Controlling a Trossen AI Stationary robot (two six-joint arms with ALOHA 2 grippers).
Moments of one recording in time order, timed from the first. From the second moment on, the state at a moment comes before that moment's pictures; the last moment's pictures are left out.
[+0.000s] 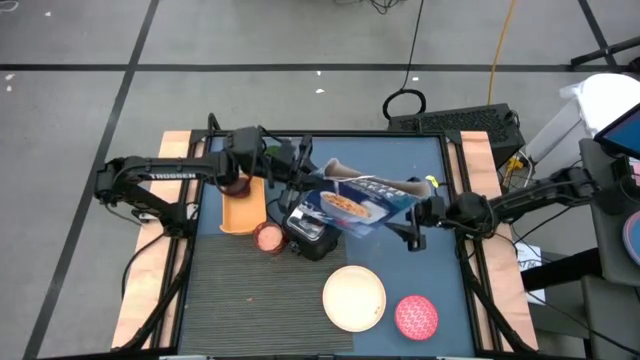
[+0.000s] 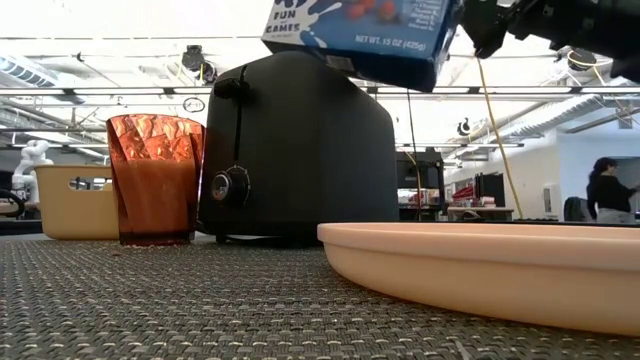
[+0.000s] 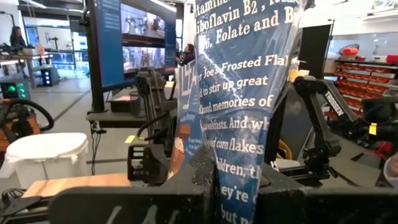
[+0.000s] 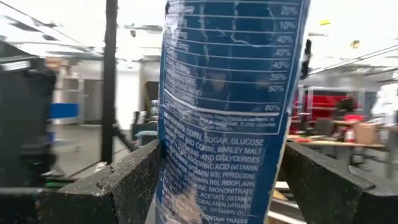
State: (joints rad) left arm 0.16 1.41 1.17 0.36 0.47 -0.07; right arm 0.16 0.93 0.18 1.08 0.13 -0.06
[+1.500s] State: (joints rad) left arm 0.16 1.41 1.17 0.37 0.41 -0.06; right arm 0.16 0.93 0.18 1.10 0.10 0.01
